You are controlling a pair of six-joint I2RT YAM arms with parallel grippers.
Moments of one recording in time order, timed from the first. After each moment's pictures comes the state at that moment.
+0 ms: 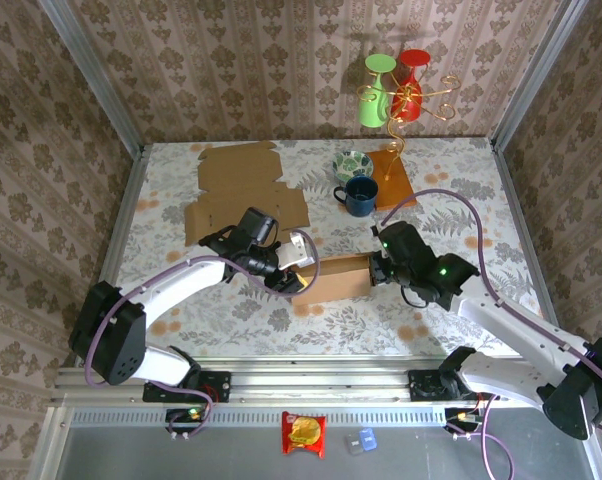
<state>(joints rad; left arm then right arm) -0.68 1.41 0.91 -0.49 0.57 0.56 0.65 1.05 0.84 -0.63 0.17 0.37</state>
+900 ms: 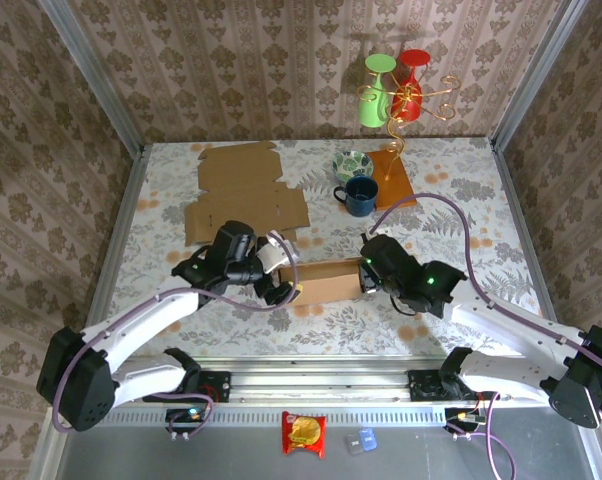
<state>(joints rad) -0.68 1.11 0.71 -0.31 0.42 0.35 0.81 1.08 0.84 -0.63 0.34 0.48</state>
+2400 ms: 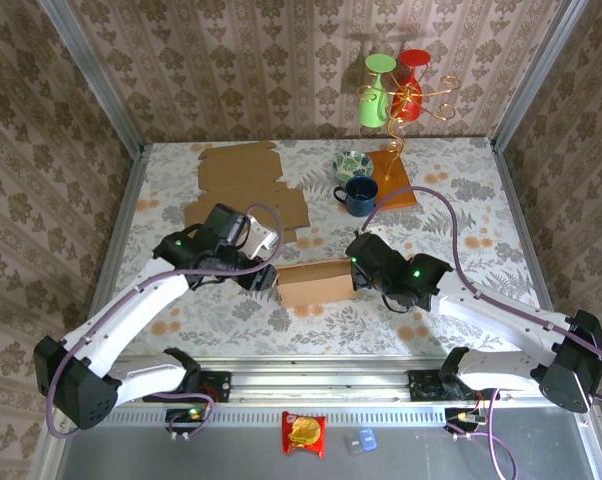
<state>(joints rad) -0.66 1.15 1.04 -0.94 0.30 -0.07 0.86 1.18 0.94 -0.71 0.41 0.58</state>
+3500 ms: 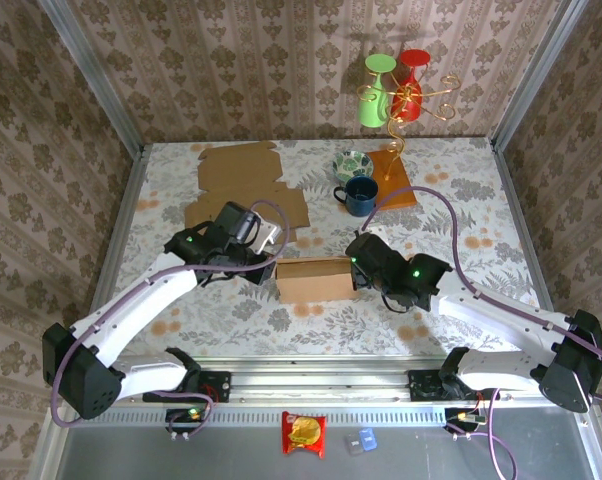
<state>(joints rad) -0.69 1.20 1.06 -0.88 0.21 -0.19 0.86 1.18 0.94 -0.71 0.41 0.59</state>
